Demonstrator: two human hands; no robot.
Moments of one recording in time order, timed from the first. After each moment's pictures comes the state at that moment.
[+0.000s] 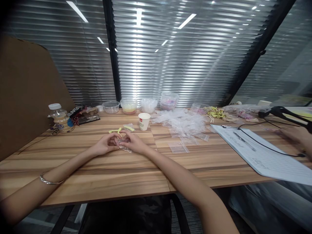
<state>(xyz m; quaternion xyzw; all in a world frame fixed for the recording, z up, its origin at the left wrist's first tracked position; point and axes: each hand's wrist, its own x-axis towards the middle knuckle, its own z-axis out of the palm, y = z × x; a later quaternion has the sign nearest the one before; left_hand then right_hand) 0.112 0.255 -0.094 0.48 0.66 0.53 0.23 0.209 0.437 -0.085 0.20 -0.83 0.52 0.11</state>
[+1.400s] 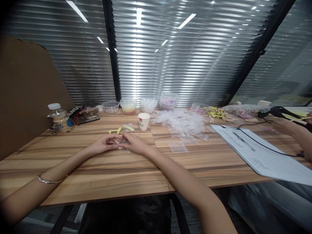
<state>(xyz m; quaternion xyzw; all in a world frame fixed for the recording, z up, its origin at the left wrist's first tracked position) 0.110 0.250 -0.083 0.51 0.68 0.48 0.23 0.211 0.443 -0.079 0.24 -0.88 0.39 0.13</state>
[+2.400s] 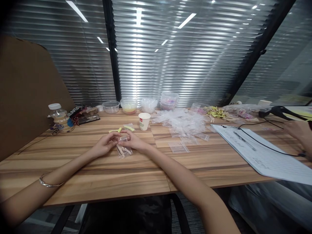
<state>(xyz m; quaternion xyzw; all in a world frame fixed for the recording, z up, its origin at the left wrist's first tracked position) 0.125 0.252 -0.080 0.52 0.71 0.47 0.07 0.206 0.436 -0.084 0.12 -0.70 0.70 -0.04</state>
